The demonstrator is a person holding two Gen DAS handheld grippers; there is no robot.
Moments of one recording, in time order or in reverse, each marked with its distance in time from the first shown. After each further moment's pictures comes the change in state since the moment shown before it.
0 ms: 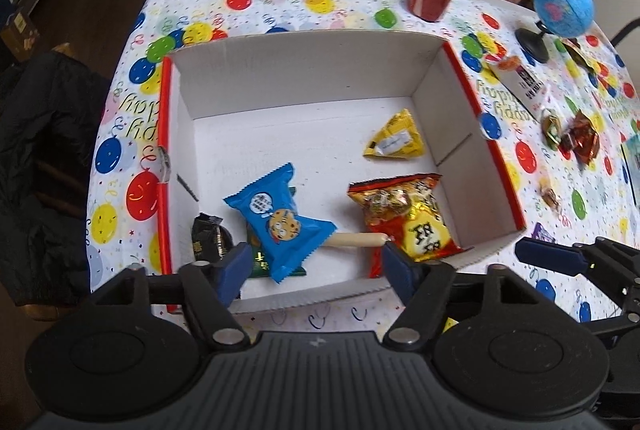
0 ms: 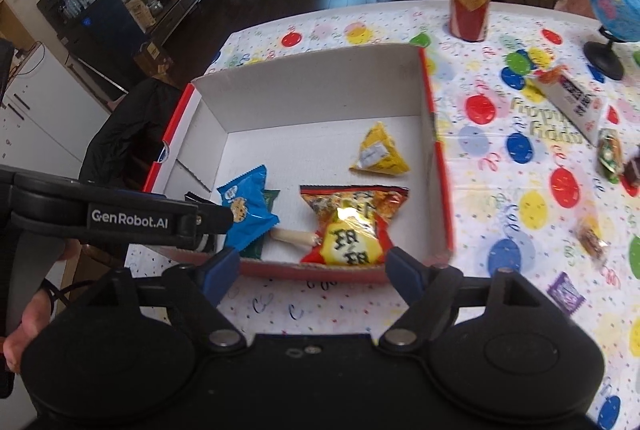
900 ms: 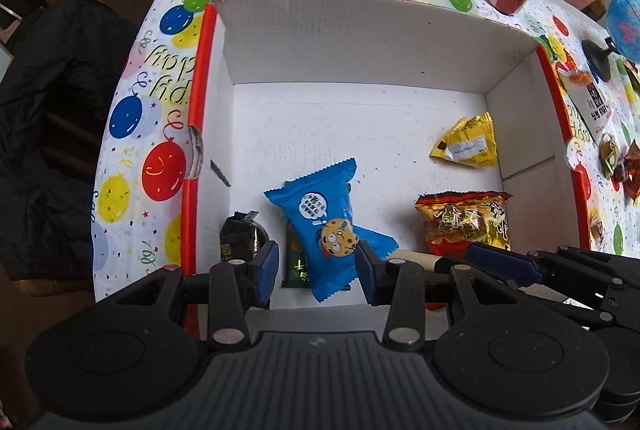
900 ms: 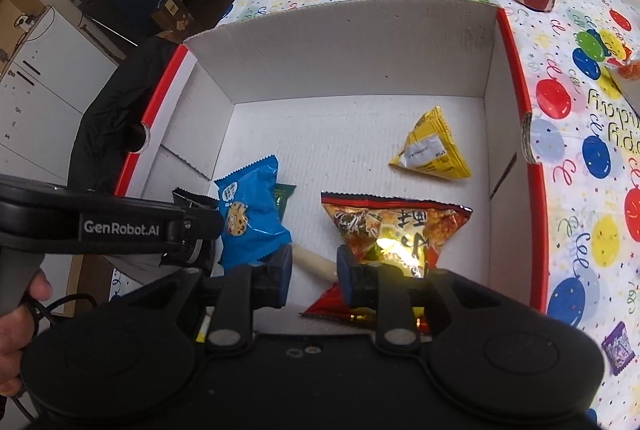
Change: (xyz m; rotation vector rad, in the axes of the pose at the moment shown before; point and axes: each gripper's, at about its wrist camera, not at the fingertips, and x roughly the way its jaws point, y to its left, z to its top) left arm 0.052 0.039 0.020 -0.142 0.113 0.072; right arm 0.087 0.008 0.032 -0.048 0.150 0.084
